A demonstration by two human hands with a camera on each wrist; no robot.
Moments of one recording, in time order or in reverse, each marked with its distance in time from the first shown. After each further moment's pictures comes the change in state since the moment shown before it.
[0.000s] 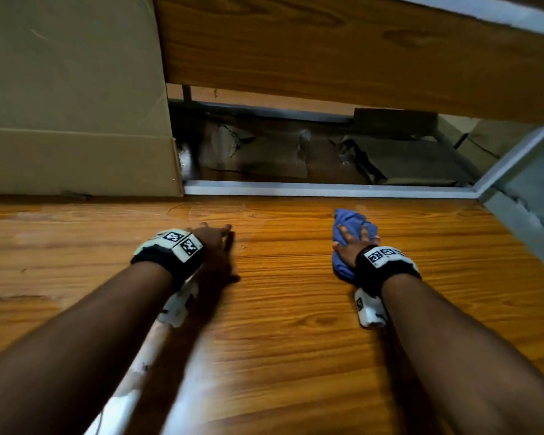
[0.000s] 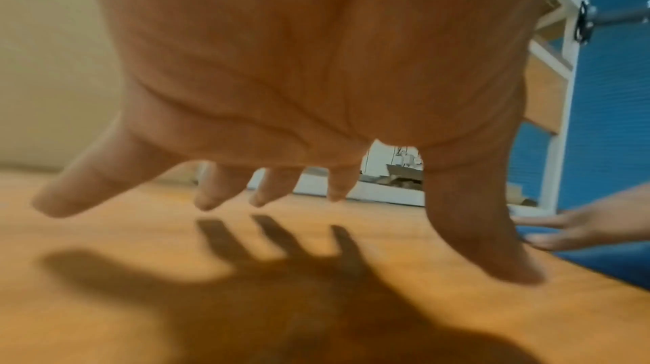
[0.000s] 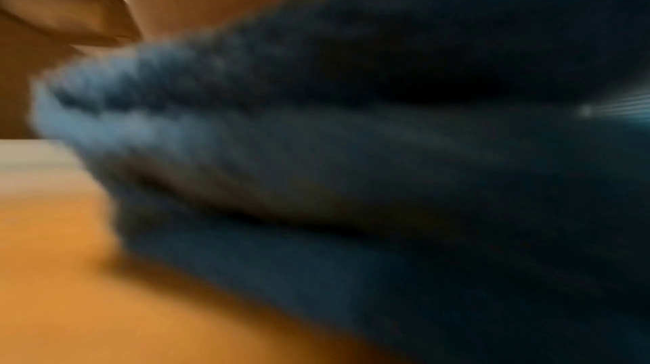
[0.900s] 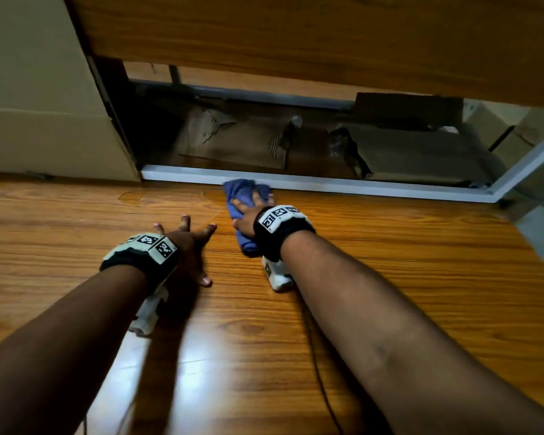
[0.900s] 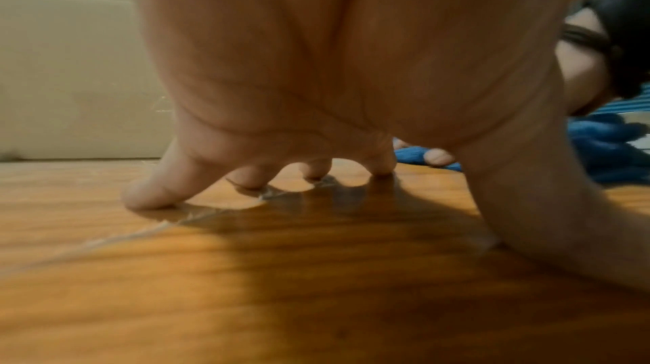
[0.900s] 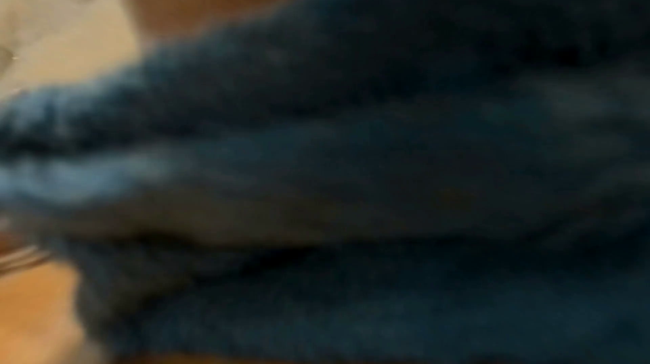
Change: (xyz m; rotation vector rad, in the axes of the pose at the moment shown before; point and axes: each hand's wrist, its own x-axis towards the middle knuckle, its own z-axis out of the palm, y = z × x) left_hand 0.034 0.079 0.033 0.104 -0.084 -0.147; right_hand 0.019 -0.095 -0.036 -0.104 -0.071 -0.613
